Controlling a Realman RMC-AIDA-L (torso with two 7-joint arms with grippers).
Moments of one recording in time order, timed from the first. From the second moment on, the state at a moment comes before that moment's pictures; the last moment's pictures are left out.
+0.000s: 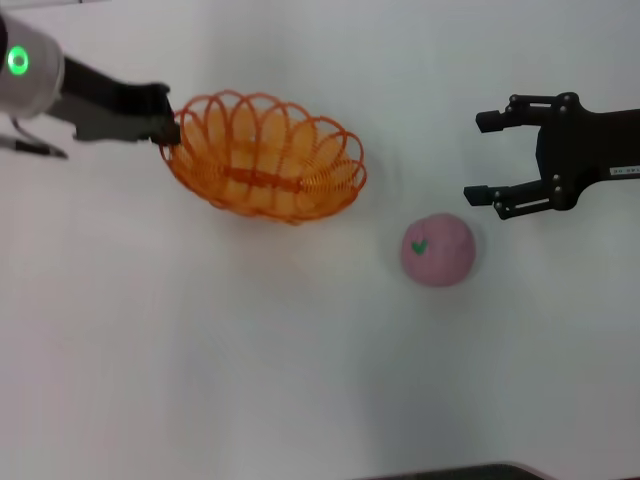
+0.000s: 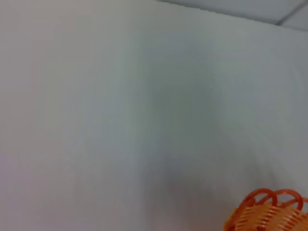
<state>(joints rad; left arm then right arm) -0.76 -2.18 0.98 1.13 2.67 1.46 -2.97 0.46 2.05 -0.62 -0.89 -2.18 -1.67 1.17</state>
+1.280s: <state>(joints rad) -0.51 -2.17 0.91 1.32 2.47 1.44 -2.71 0.47 2.08 -0.62 -0.94 -2.19 -1.65 1.32</state>
